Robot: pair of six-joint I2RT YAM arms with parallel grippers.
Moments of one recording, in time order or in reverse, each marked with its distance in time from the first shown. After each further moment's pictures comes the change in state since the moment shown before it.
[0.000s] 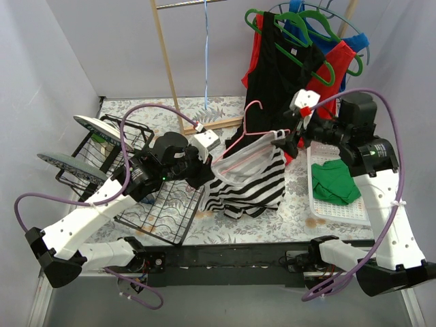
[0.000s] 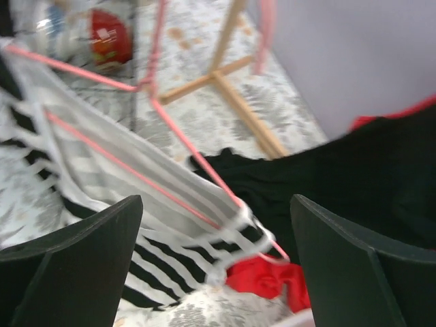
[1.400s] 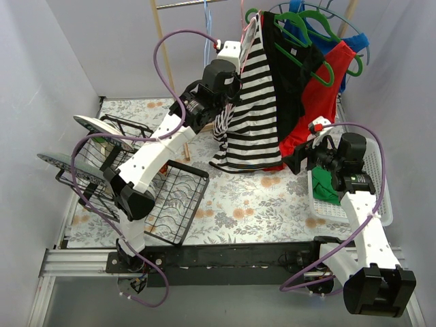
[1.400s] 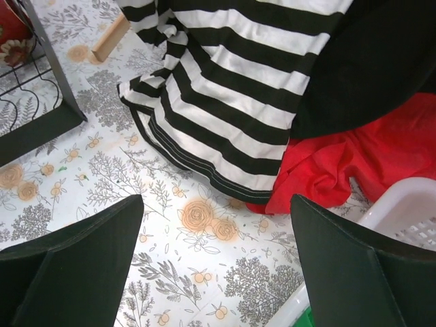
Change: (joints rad) left arm 0.069 0.789 1.005 0.064 -0.610 -0.166; right arm -0.284 -0.176 -0.658 0.496 0.114 0.399
